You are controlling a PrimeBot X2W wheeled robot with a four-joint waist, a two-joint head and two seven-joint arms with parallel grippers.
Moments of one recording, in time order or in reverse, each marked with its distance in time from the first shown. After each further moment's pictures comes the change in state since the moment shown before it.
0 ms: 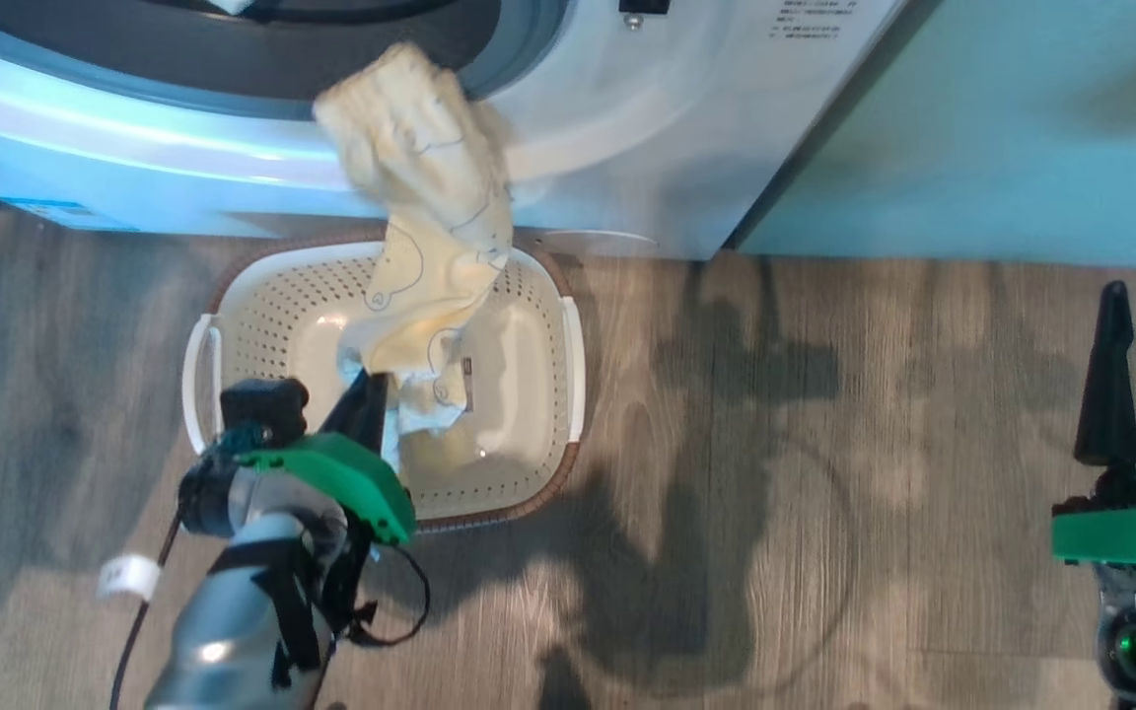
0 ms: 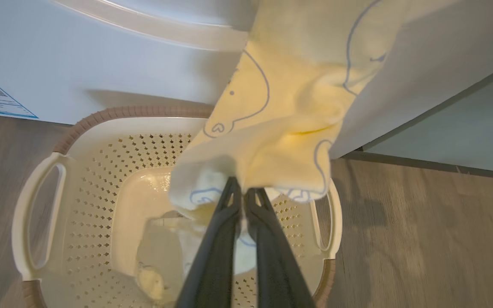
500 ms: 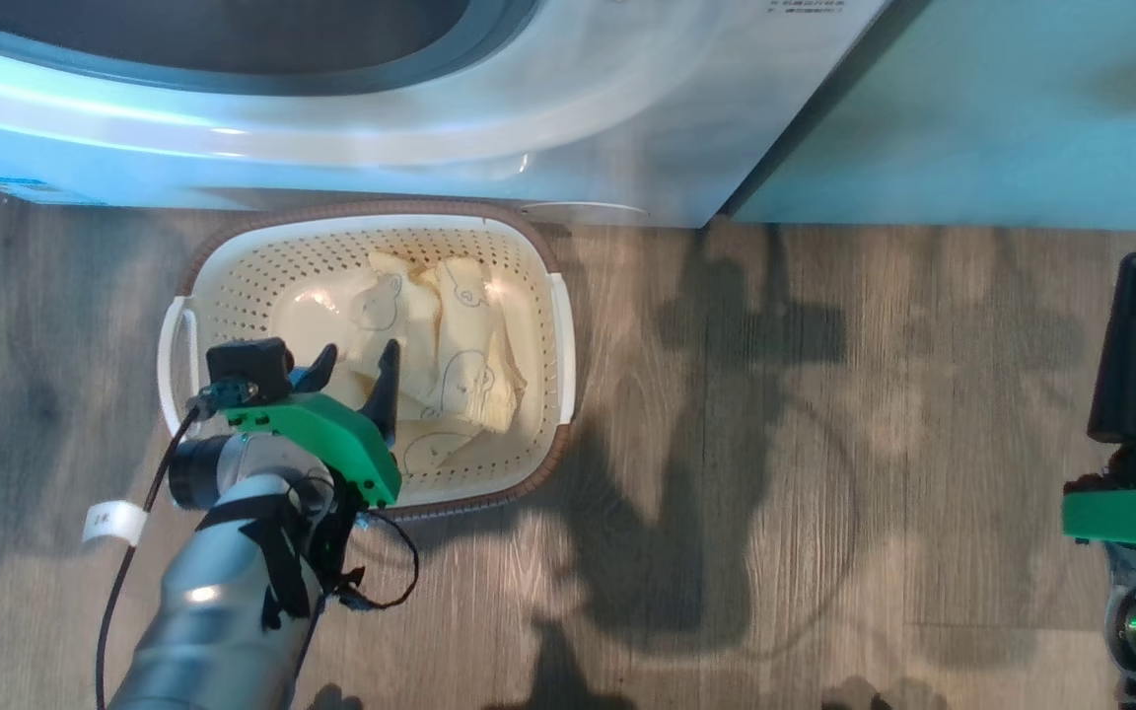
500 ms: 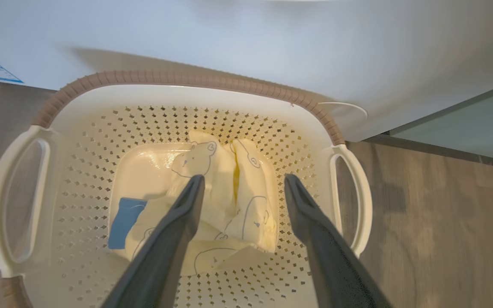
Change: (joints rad) left arm -0.172 0.019 -0.062 0.252 -0.105 0.000 0.000; right arm -0.036 0.000 -0.008 -0.008 0.000 0.000 0.000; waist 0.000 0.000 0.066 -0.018
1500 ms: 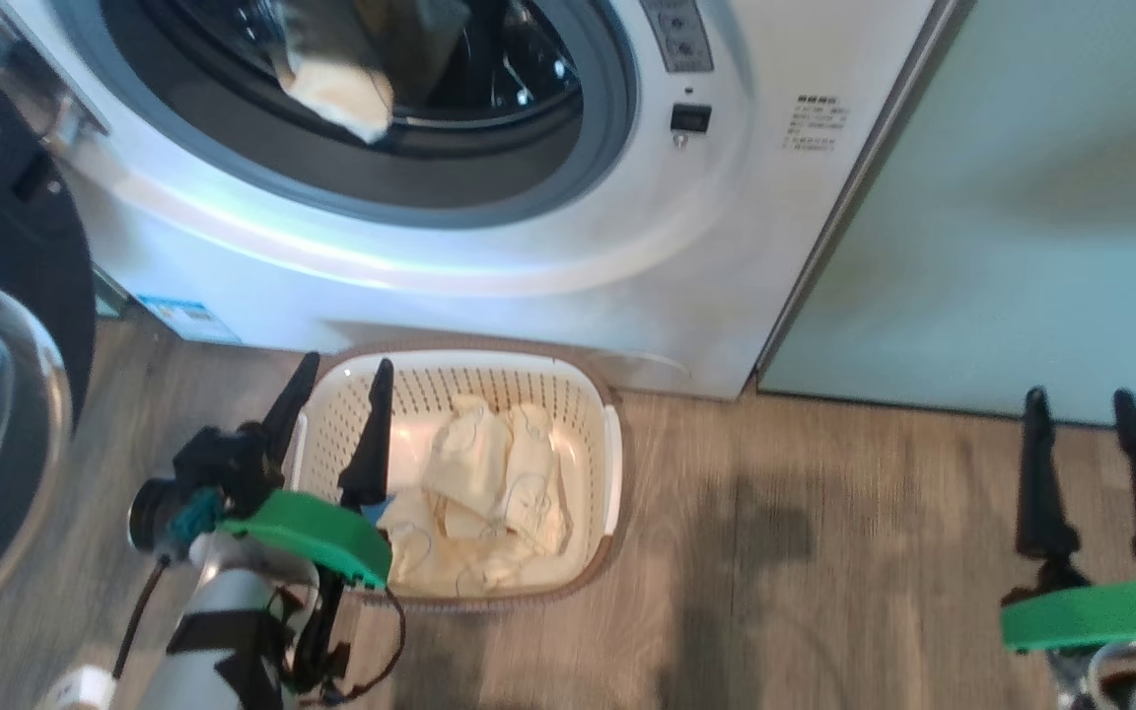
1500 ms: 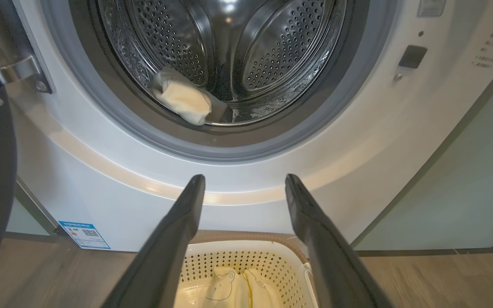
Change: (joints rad) left arm 0.392 -0.006 0.156 -0.679 0.252 0.000 0.000; right arm 0.139 0.000 0.051 0.067 -0.065 0.000 0.000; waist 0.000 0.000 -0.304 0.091
